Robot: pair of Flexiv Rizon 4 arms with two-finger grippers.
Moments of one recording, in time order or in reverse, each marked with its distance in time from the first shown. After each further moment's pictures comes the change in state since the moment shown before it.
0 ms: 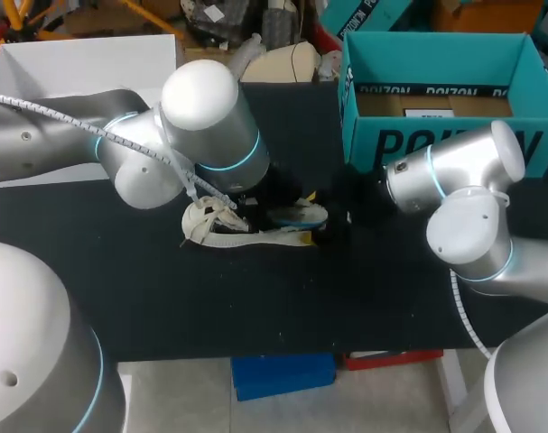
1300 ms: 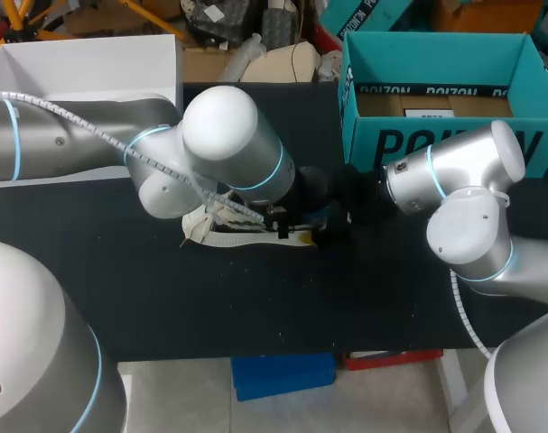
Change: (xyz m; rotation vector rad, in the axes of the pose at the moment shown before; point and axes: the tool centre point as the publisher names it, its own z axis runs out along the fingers) left arm -0.004 -0.055 0.014 0.087 -0.082 0.011; right arm 0.000 0.000 0.000 0.000 0.000 0.001
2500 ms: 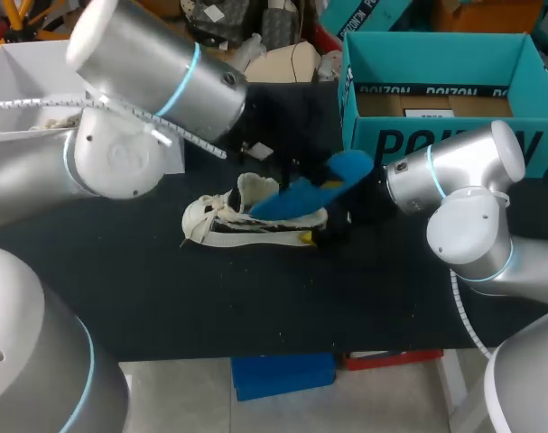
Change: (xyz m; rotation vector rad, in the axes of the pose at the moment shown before) left arm 0.019 -0.120 -0.211 0.628 0.270 -0.106; right arm 0.000 0.000 0.000 0.000 0.000 0.000
